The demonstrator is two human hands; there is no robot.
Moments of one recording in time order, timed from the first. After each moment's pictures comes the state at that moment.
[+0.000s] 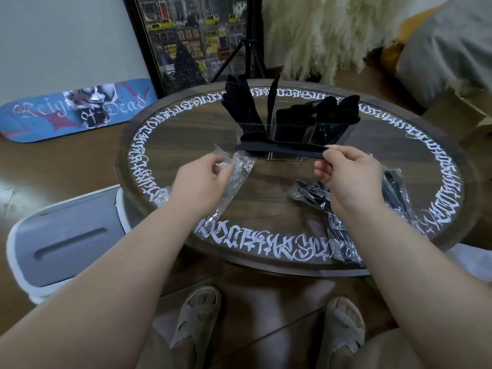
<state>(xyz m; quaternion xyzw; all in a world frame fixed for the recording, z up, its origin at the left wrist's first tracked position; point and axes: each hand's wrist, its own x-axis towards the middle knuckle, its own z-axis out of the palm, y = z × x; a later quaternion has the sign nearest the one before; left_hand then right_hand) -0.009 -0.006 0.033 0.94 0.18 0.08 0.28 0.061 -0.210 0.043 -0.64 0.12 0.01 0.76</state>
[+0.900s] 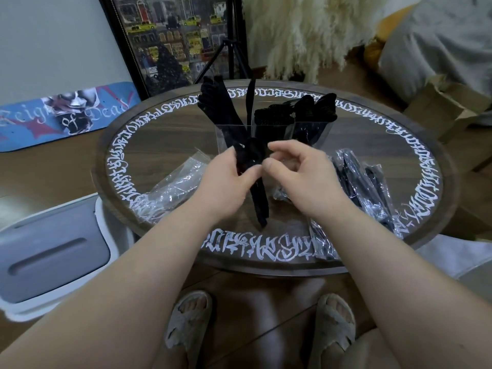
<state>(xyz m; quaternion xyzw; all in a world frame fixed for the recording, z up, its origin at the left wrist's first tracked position) 0.010 -0.065 0.042 0.85 0.06 0.09 0.52 0.046 -0.208 0.051 -0.83 -0.16 0.03 0.53</state>
